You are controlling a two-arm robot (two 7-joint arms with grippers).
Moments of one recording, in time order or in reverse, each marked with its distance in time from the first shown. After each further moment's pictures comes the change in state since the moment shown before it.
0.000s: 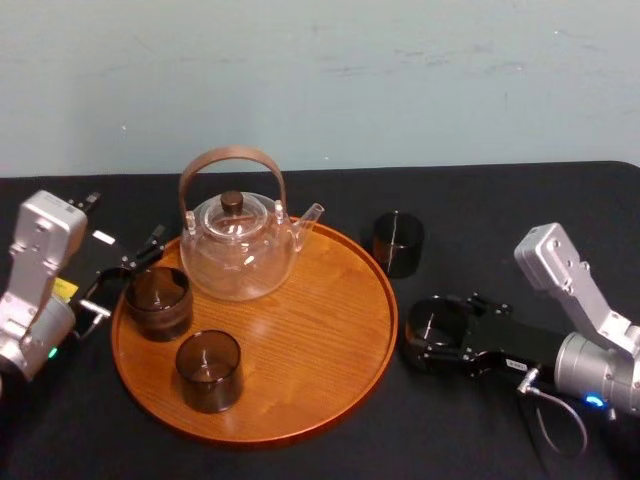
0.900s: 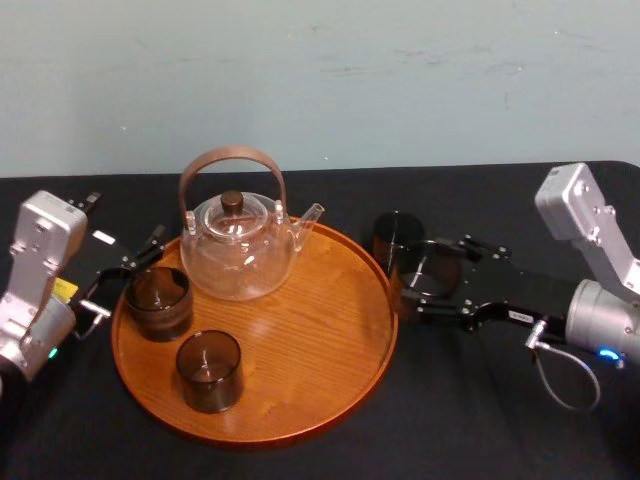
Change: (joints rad) left arm 0.000 0.000 0.000 0.000 0.000 0.000 0.000; right arm 0.041 0.069 0.015 -0.135 0.052 -0.021 0.040
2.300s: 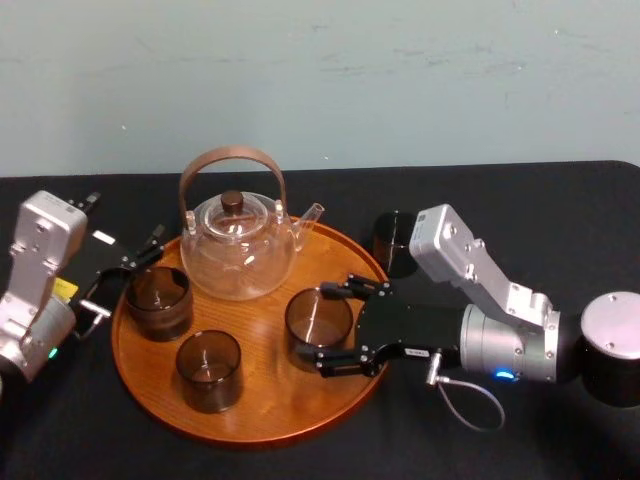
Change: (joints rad) left arm 0.000 0.000 0.000 0.000 0.000 0.000 0.000; right arm 0.166 -0.120 -0.245 0.109 -0.066 -0.063 0.107
